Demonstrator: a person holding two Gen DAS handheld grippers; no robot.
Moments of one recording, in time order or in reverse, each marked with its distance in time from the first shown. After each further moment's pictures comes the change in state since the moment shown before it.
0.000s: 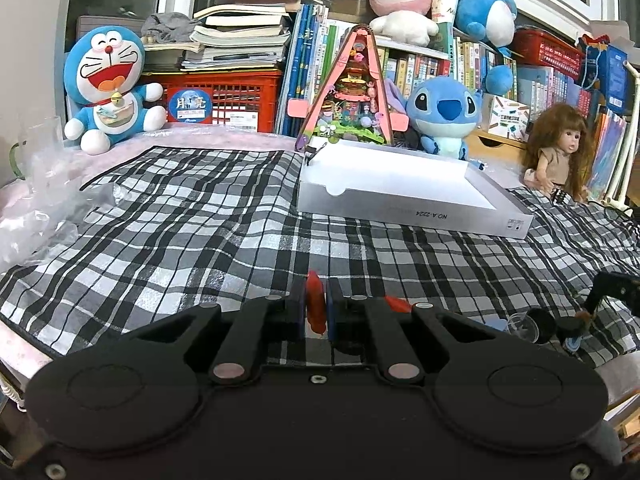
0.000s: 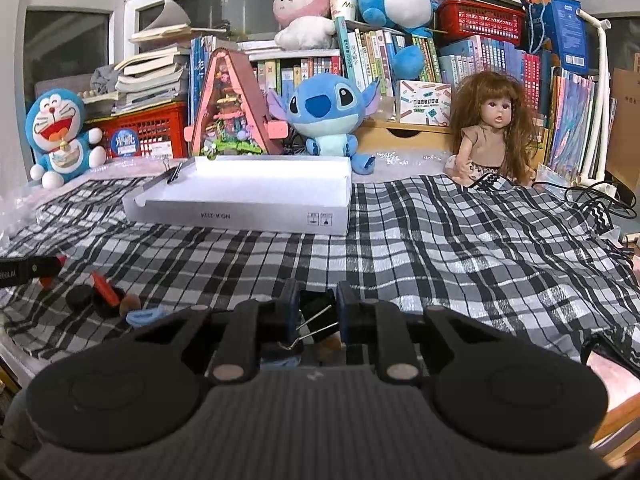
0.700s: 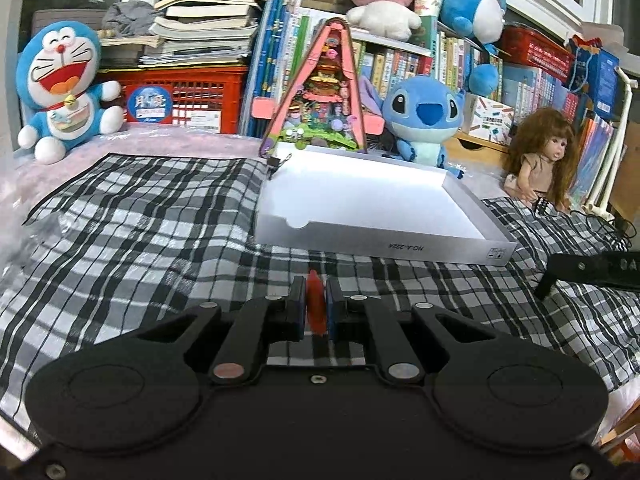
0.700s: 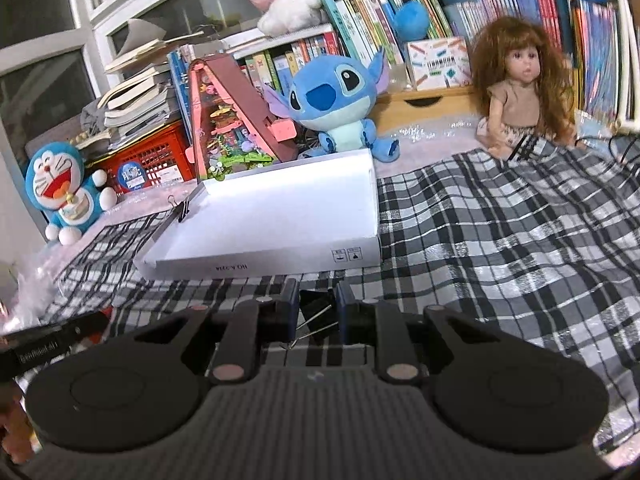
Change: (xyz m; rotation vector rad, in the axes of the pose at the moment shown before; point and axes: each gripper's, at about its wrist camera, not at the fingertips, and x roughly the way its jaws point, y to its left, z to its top) left arm 0.041 -0.014 0.051 0.001 0.060 -0.089; right arm 0.059 -0.020 0.063 0.209 0.132 0.130
